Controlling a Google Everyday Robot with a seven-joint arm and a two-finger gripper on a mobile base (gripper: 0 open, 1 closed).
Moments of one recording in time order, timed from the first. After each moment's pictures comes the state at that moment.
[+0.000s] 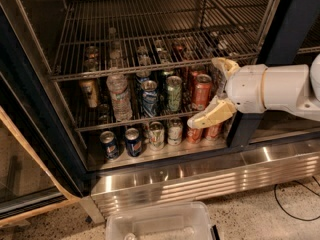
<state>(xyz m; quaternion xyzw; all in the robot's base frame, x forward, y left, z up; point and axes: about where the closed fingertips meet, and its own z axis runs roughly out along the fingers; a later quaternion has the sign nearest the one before) 0.526 -0.102 0.891 -0.52 0.67 0.17 0.50</state>
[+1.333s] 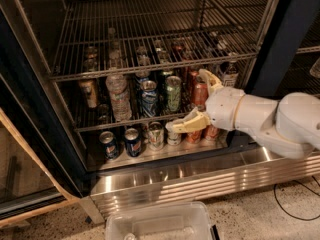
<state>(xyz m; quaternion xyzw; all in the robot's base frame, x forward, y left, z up) 0.545 -0.066 0.857 -0.44 0.63 0.21 0.60</state>
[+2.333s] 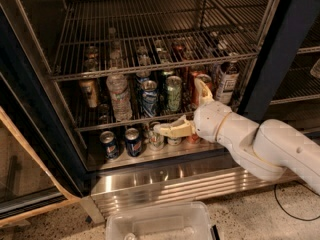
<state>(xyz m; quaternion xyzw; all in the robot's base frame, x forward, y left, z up) 0.556 -0.049 0.834 -0.37 0.62 0.21 0.66</state>
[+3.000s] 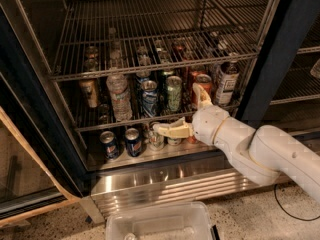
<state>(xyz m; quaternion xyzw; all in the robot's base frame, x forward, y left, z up) 0.561 -0.048 0.821 -0.35 0.62 0.22 0.66</state>
